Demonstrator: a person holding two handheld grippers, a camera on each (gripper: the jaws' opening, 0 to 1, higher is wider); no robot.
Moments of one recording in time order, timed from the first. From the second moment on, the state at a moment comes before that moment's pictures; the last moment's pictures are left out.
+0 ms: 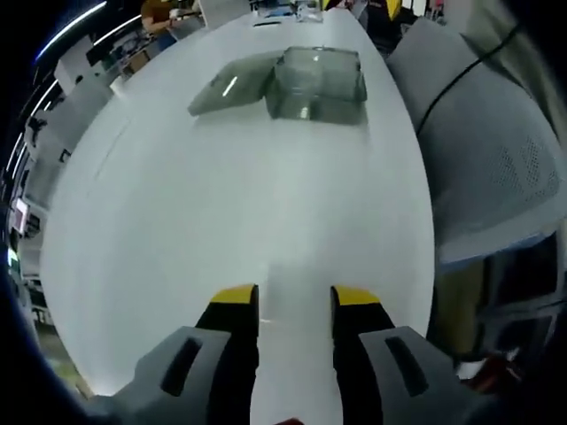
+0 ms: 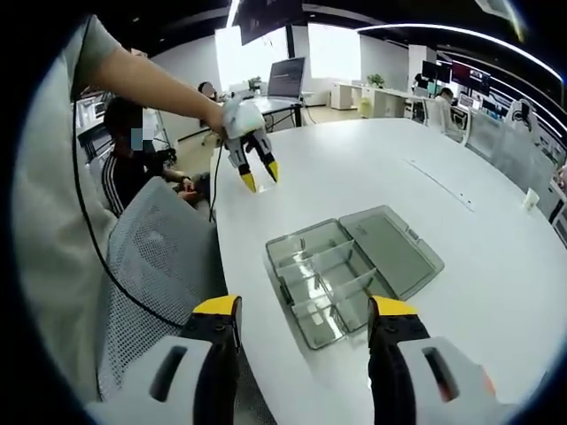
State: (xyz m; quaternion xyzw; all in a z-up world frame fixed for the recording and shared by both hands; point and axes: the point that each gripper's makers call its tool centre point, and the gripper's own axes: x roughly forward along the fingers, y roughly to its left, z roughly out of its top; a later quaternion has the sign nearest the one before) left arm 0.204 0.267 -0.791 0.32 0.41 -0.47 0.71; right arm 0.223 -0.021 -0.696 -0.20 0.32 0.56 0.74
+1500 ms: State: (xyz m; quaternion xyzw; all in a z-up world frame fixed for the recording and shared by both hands) left arm 0.202 0.106 -0.697 0.31 0.23 -0.45 0.80; right arm 0.239 0.029 -0.692 -0.11 0.32 0.59 0.73
